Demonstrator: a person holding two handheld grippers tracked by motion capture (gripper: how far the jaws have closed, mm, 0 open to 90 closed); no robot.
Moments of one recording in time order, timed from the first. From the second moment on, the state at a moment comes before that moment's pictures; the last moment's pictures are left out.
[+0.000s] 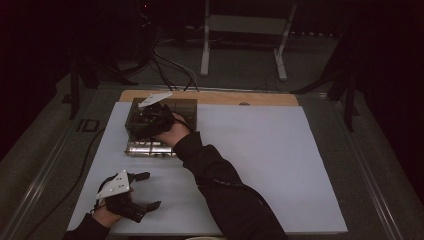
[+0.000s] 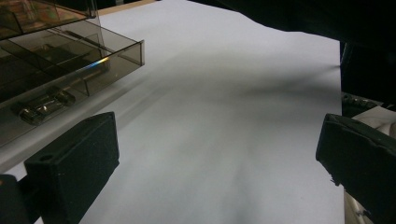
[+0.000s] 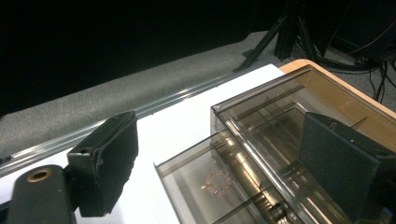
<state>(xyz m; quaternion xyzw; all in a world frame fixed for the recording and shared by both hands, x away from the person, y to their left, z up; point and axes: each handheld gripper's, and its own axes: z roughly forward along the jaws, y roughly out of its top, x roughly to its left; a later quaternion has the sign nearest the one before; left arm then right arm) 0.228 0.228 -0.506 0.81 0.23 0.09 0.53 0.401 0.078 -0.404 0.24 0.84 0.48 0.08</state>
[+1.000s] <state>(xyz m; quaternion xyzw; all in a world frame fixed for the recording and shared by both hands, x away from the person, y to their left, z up) 0.231 0.225 -0.507 0.81 0.24 0.09 0.53 0.382 0.016 -0.390 0.25 0.84 0.48 0.08</state>
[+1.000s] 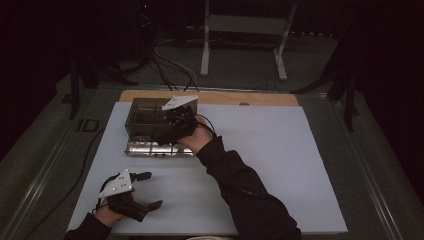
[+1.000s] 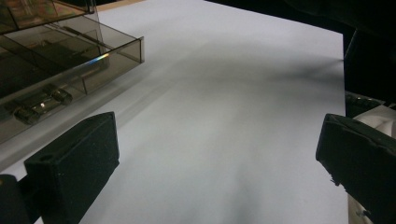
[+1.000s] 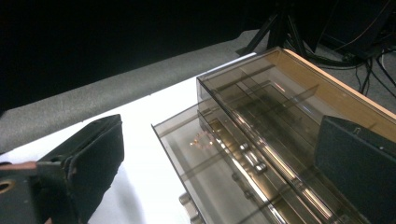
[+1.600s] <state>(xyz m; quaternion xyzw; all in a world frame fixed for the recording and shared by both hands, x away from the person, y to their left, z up) 0.229 0.227 -0.507 0.81 0.24 0.09 0.53 0.368 -0.043 -0.385 0.26 0.83 0.49 0.10</state>
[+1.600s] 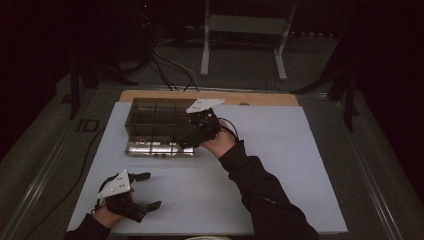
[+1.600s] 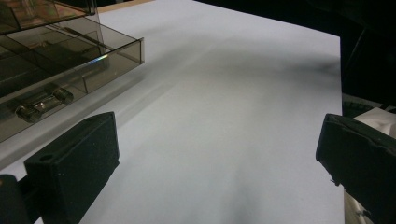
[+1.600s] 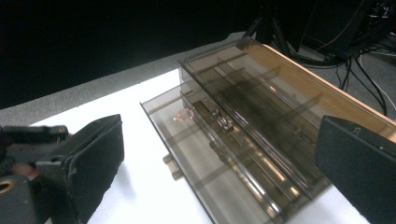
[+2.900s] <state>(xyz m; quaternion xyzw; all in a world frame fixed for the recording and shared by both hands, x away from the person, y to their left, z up) 0.228 0.228 -0.507 0.81 0.24 0.09 0.53 0.319 -0.173 -0.470 0.29 0.81 0.50 0.11</state>
